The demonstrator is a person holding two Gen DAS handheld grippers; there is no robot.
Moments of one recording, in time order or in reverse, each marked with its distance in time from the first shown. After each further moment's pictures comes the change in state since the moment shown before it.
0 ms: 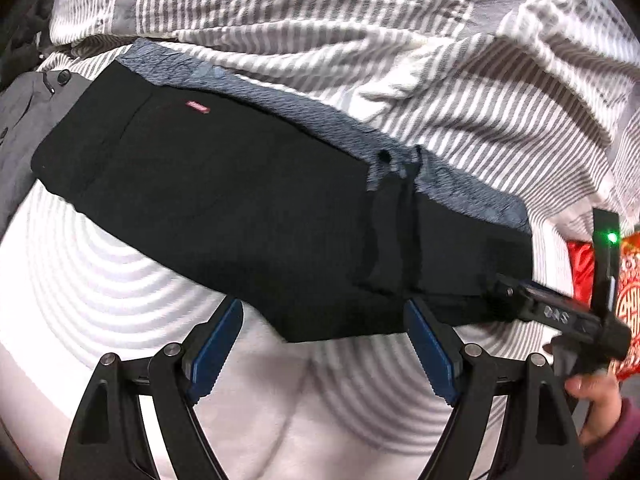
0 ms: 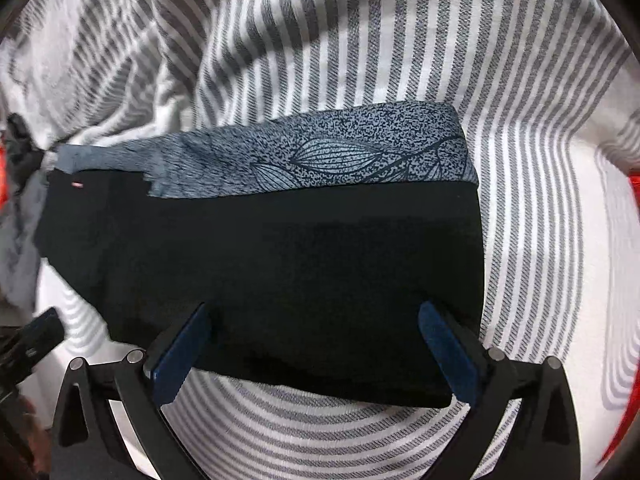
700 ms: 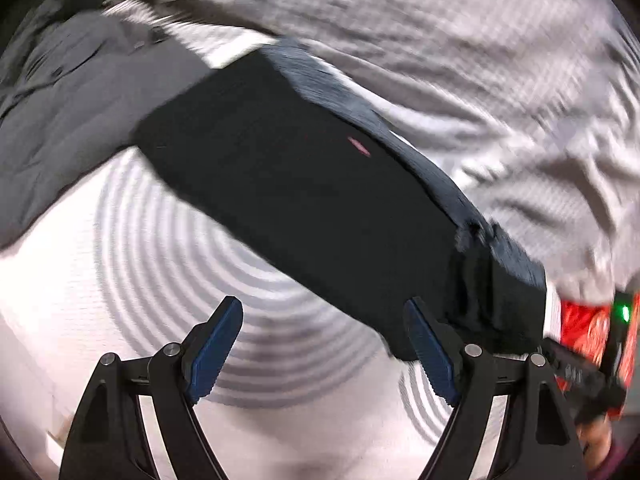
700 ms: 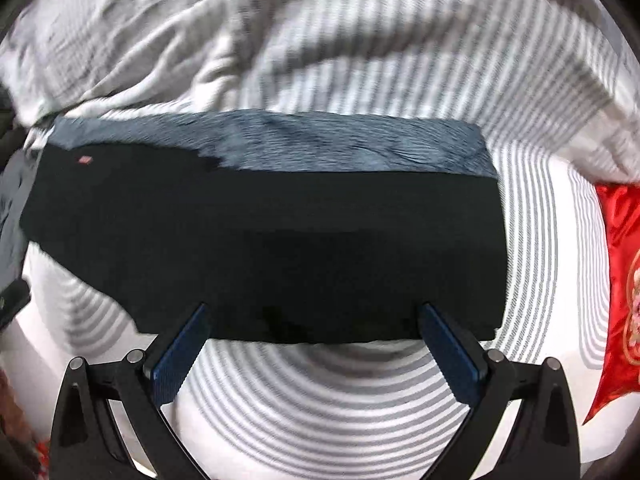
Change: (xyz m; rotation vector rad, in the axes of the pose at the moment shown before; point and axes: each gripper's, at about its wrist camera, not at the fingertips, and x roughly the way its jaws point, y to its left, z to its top) left arm -0.037 0.141 0.021 -0.240 -0.068 -0.044; right arm -0.040 0.098 -0.005 -0.055 0.004 -0.095
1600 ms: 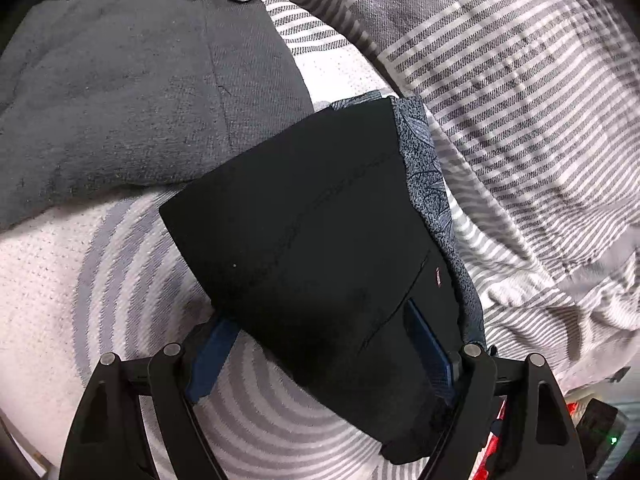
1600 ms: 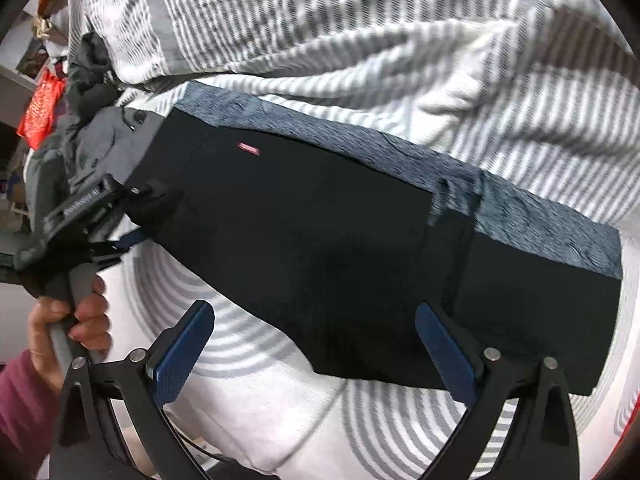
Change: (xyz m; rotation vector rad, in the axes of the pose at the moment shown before) left arm 0.053 0.083 0.067 -0.296 -0.025 -0.167; right arm -0.010 0.124 0.028 -0.164 -0.016 0.278
